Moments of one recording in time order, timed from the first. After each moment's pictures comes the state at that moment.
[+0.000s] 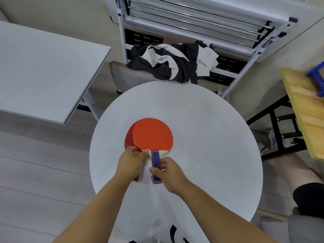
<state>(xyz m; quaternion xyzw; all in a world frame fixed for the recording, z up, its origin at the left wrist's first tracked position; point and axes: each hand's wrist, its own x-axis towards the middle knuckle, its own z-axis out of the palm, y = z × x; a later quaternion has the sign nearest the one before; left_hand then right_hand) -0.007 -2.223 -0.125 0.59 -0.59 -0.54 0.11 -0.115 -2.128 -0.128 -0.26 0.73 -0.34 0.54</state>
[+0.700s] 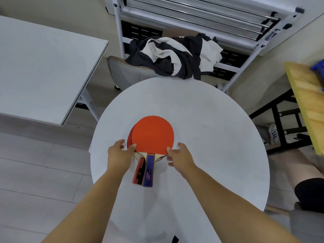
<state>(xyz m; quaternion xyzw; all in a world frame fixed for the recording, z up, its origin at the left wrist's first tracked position) 0.007 -2.272 -0.152 0.67 -0.53 -0.51 0.13 -0.146 -2.176 -0.155 -0.12 0.80 -0.36 0.46</state>
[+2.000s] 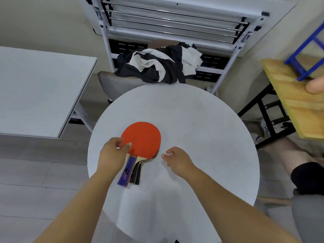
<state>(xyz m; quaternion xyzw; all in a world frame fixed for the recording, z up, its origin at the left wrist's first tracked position) 0.017 -2.259 -0.108 0.58 -0.68 -0.42 0.15 -0.143 -2.138 -0.125 -0.21 0.83 -0.27 0.44</state>
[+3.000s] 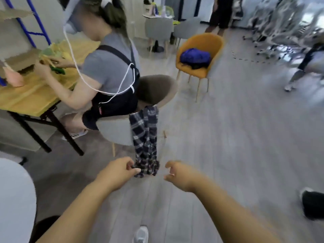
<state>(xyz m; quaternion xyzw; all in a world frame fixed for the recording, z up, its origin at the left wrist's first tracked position) -0.091 -1.664 -0.043 -0.19 -0.93 -0.22 -0.24 0.013 -1.471 -0.039 0.14 0.93 -0.25 0.22</state>
